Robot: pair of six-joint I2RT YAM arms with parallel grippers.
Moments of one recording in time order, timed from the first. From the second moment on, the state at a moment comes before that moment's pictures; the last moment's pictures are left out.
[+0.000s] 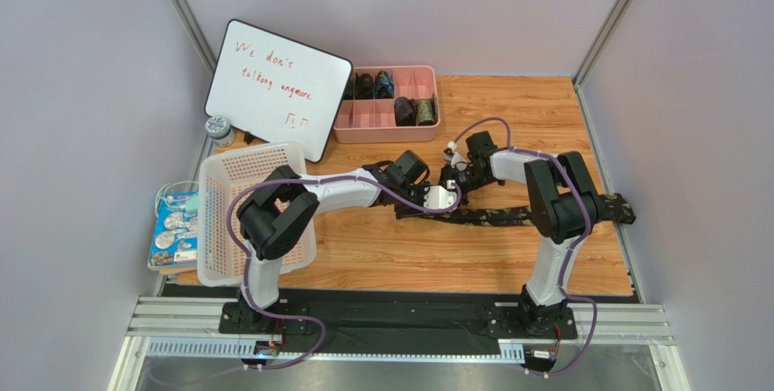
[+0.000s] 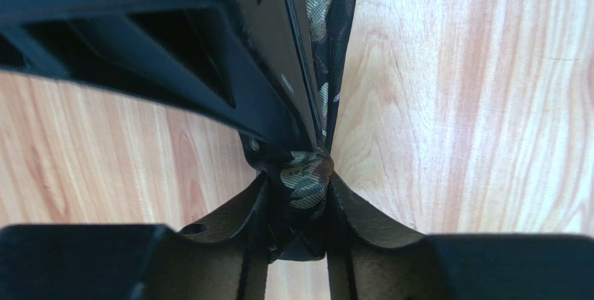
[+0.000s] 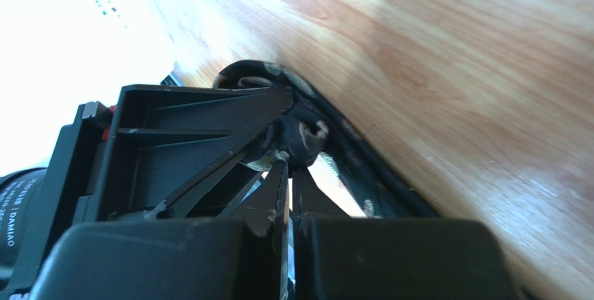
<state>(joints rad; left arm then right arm) -0.88 1.95 1.25 -0.30 0.29 0.73 0.26 1.91 1.06 -0.45 -0.88 0.40</state>
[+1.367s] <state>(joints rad) -0.86 1.92 1.22 -0.32 0.31 0.61 0.29 1.85 1.03 -0.46 -0.80 0.44</state>
